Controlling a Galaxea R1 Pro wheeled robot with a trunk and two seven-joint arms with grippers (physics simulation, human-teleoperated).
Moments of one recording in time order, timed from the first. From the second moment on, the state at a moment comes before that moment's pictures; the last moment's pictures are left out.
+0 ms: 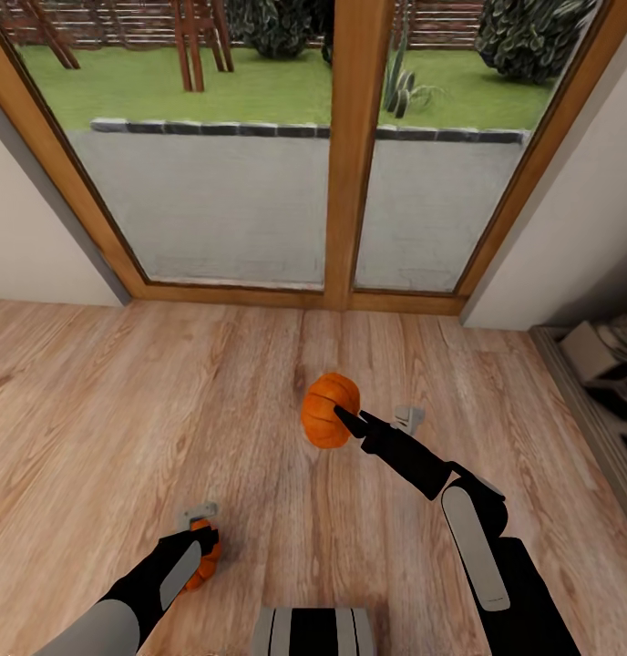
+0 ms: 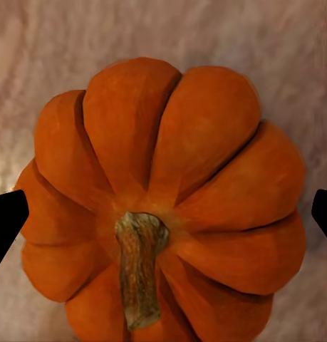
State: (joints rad) left arm -0.59 0.04 -0.23 -0.48 0.50 0.28 0.39; right arm -0.37 0.06 0.04 -1.56 -0.60 0.55 0.41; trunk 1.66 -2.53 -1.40
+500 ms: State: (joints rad) left arm -0.59 0.04 -0.24 -0.48 0.50 0.28 0.39; right arm -0.37 0.06 0.04 -1.56 -0.60 0.55 0.41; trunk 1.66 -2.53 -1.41
